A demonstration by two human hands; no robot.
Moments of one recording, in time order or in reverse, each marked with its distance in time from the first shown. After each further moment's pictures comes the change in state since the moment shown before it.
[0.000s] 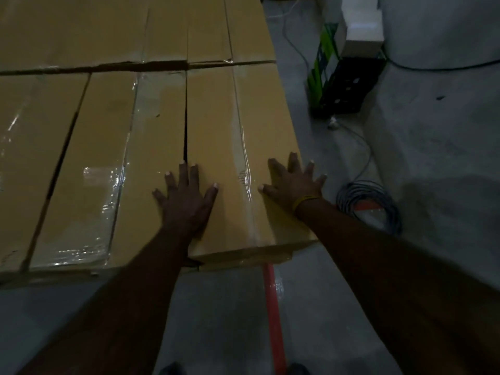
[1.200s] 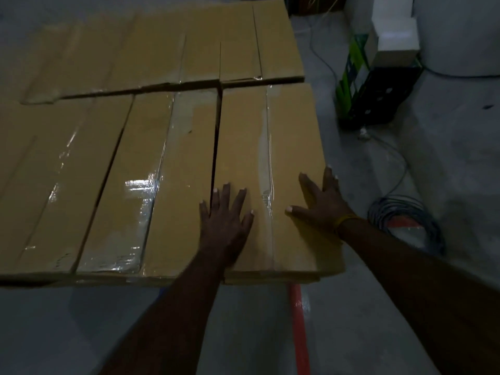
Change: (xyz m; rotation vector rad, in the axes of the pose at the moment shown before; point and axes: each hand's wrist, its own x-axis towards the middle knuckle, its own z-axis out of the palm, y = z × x) left_hand -0.027 0.005 0.013 0.047 0.014 0.174; right_hand 0.004 0.019 0.014 0.227 -0.052 -0.075
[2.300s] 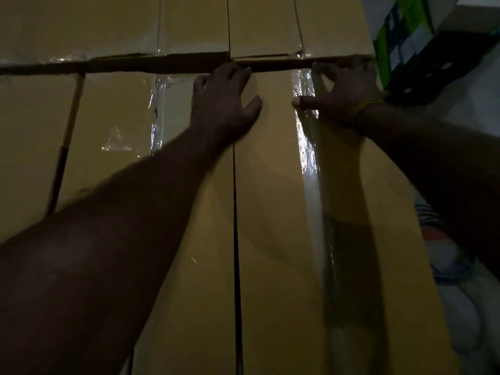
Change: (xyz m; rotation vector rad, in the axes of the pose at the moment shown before) left_hand 0.372 -0.077 -0.070 -0.057 0.261 0.199; right_hand 0.302 -0.117 -0.110 -0.158 0.287 0.090
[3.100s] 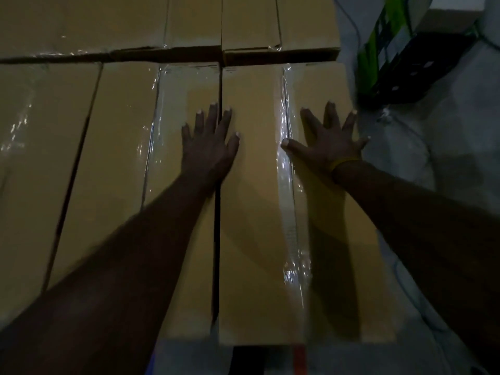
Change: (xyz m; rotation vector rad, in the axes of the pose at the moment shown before) left_hand -0.148 0.043 -0.001 0.086 -0.138 -0.189; right_hand -0.137 0.055 0.023 -0.046 -0.143 -0.031
